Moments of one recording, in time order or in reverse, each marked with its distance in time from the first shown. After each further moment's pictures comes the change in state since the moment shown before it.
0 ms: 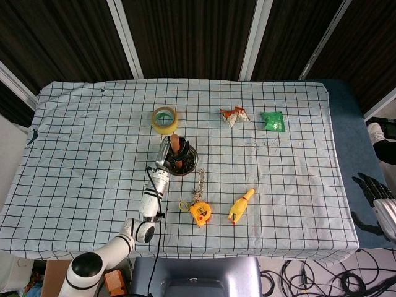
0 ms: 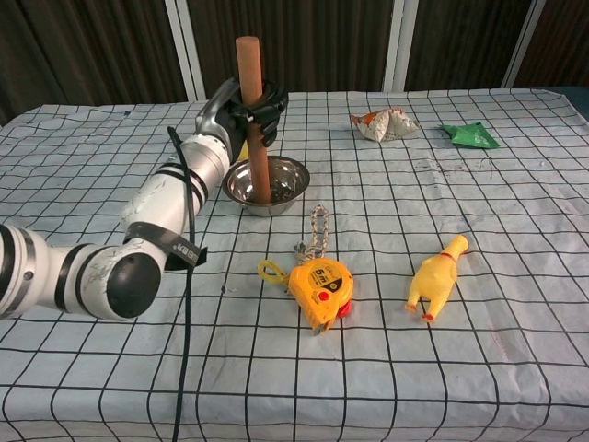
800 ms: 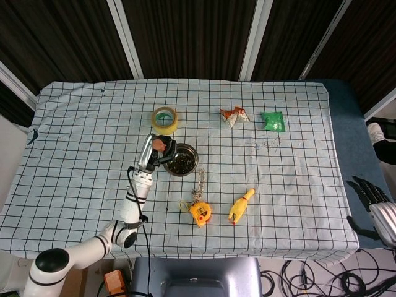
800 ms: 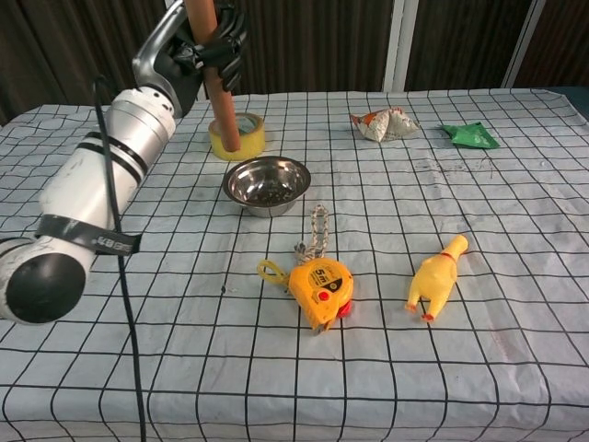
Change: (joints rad) left arm 0.191 0.280 0.116 -0.484 0.111 0.346 0.253; right arm -0.017 0.001 -0.015 -0.015 -0.047 0.050 -0.022
